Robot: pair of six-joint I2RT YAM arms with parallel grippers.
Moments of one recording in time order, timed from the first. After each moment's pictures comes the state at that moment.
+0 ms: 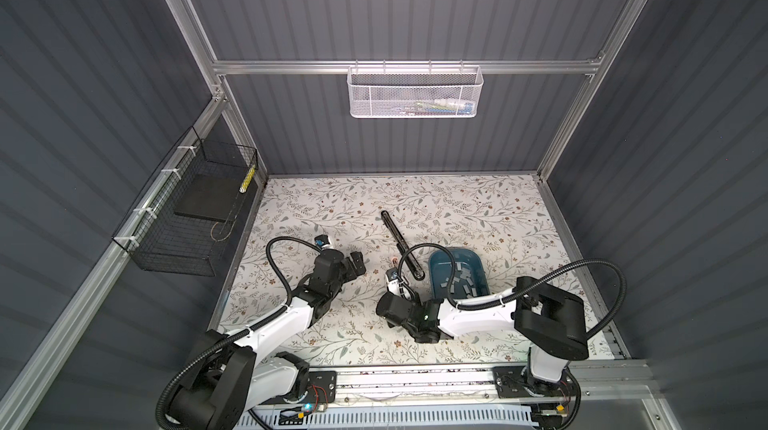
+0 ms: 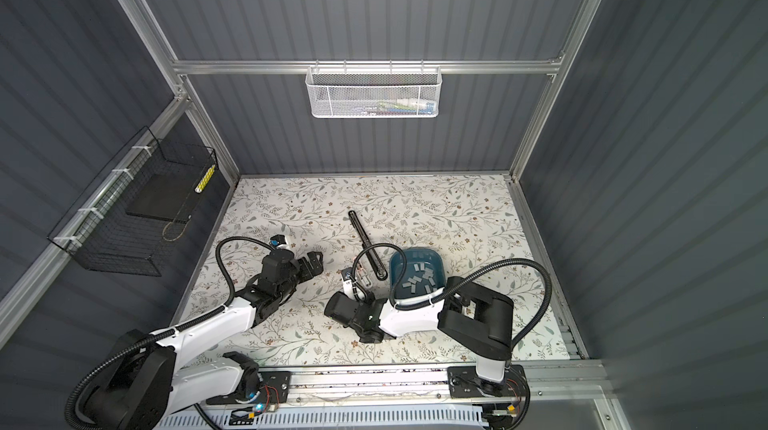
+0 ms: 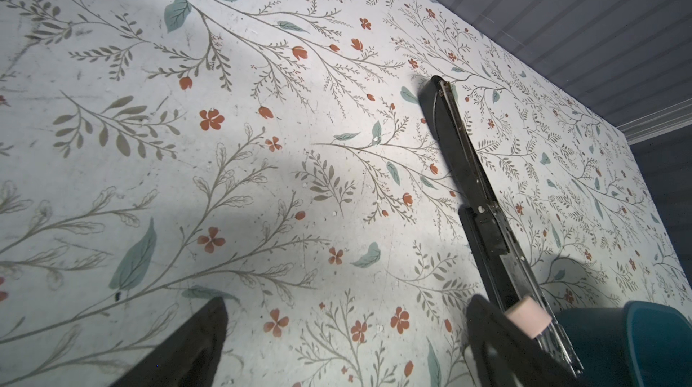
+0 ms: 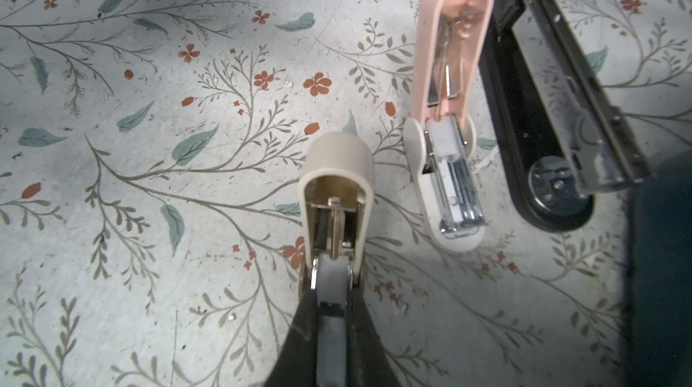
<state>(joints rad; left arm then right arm) -0.47 1.18 0.43 0.14 -0.17 -0.67 1.26 1.79 0.92 -0.07 0.54 0.69</state>
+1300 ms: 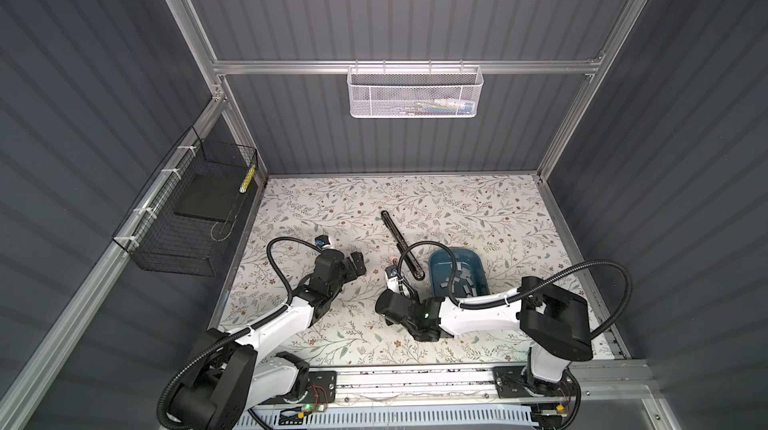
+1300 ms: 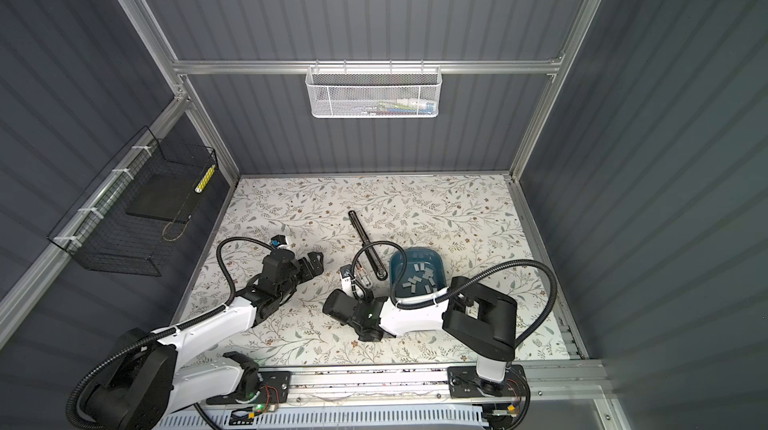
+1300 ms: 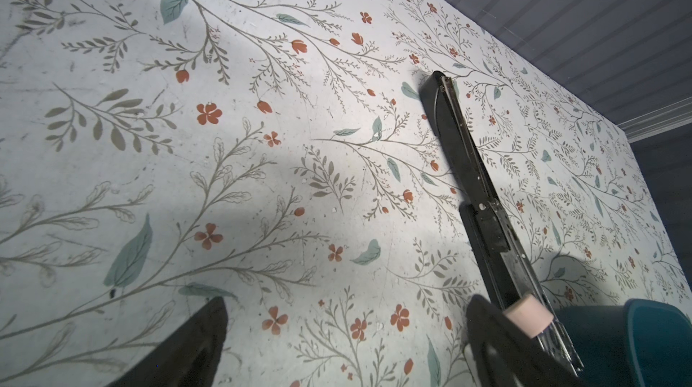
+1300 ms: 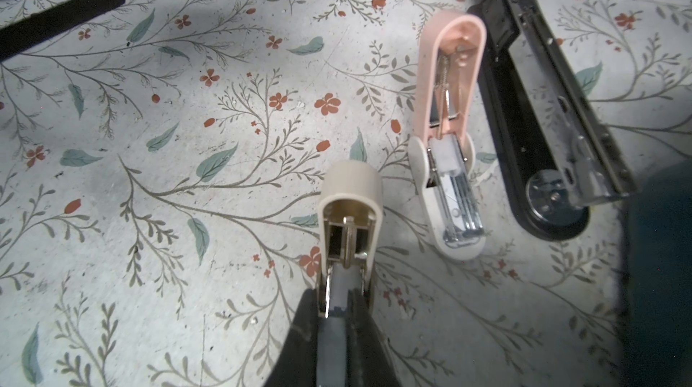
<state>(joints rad) -0.47 1.19 0.43 0.14 -0.16 -0.68 1.26 1.78 0.95 -0.08 0.54 0.70</state>
